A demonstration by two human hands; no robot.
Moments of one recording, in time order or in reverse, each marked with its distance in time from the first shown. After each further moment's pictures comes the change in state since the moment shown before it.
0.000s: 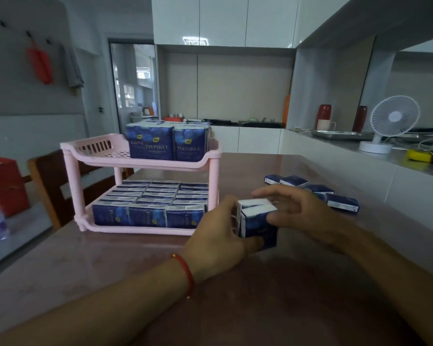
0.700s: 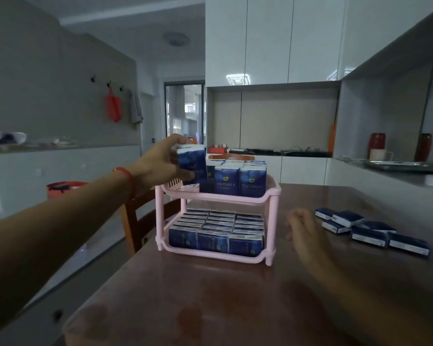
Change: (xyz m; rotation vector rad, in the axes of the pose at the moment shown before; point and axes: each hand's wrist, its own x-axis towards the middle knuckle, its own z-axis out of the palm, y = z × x) left_hand 0.017 0.045 -0.251 0.119 0.196 -0.043; right_hand 0.068 -0.006 0.096 -0.121 0.627 0.105
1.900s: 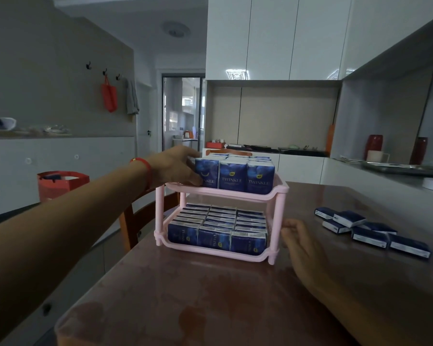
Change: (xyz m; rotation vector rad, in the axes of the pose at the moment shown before) left_hand 0.030 -0.018 0.010 0.235 -0.219 -0.196; right_hand -0.016 0.028 0.010 -0.103 -0.147 -0.145
